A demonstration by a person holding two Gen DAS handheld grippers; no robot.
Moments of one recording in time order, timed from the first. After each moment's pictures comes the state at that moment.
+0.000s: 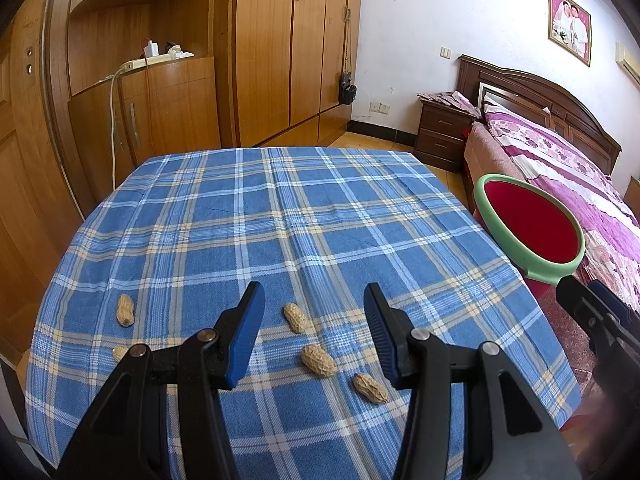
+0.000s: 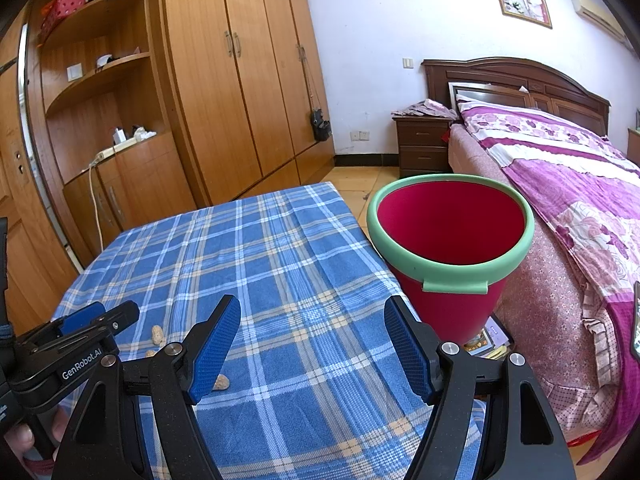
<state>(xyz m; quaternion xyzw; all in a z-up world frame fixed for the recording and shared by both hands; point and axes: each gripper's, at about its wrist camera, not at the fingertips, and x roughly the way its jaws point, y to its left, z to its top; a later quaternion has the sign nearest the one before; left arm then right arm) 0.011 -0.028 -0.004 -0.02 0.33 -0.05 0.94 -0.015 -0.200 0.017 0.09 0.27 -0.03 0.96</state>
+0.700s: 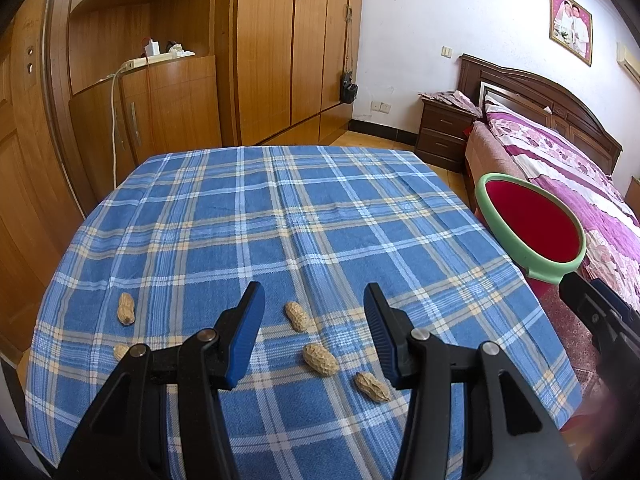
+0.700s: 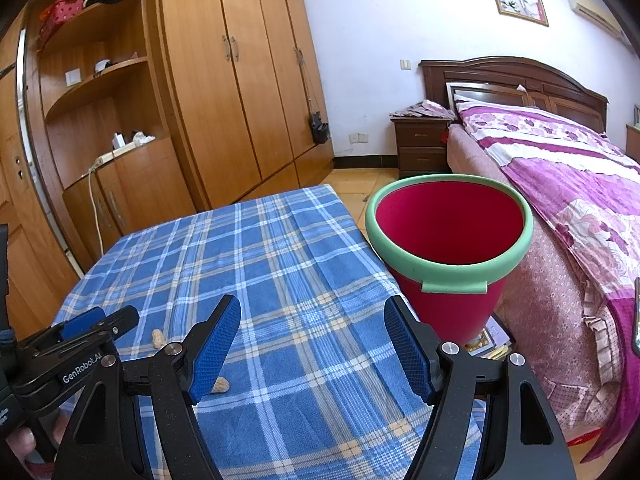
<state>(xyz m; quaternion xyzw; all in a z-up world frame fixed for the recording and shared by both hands) 0.011 -0.027 -0.005 -0.02 0.34 -0.05 0.94 -0.016 -0.201 0.017 0.09 0.27 -0.03 0.96</state>
